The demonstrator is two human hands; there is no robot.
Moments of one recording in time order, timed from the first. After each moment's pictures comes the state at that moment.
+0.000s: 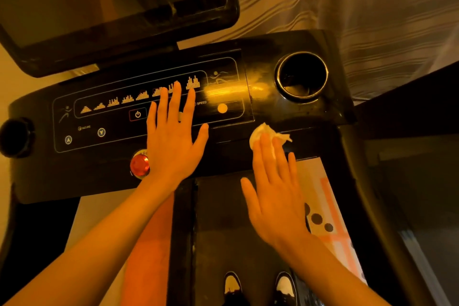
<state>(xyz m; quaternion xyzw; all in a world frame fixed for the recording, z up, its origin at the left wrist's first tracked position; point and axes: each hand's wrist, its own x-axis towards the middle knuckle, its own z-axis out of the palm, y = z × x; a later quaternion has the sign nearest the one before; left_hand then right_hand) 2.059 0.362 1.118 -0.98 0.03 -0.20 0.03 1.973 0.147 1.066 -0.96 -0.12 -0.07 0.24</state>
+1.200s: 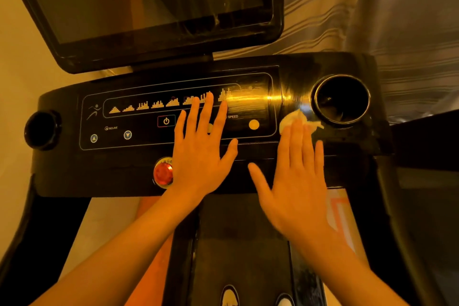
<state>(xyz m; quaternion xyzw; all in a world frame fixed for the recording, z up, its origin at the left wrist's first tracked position) 2.057 0.362 1.119 -0.98 0.03 -0.19 0.04 2.023 0.168 1.100 -0.97 -0.09 -0.12 0.19</state>
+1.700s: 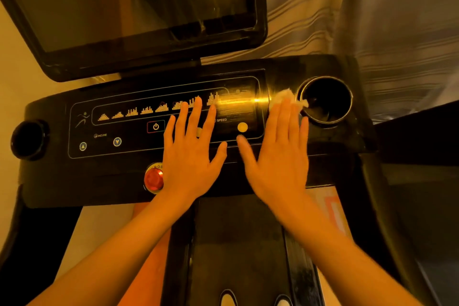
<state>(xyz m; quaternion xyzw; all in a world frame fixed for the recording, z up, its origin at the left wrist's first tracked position) 2.056 0.362 1.120 -0.98 0.03 -0.20 0.03 2.061 0.180 1.116 -0.97 -0.05 -0.13 0.21</state>
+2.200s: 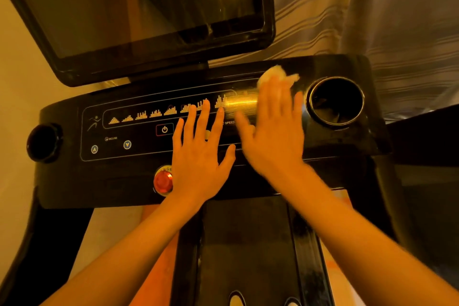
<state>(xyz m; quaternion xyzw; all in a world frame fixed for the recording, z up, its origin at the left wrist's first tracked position) 2.057 0.361 1.119 -0.98 0.03 -0.20 0.03 2.107 0.201 1.132 -0.96 -0.09 -0.13 0.21</state>
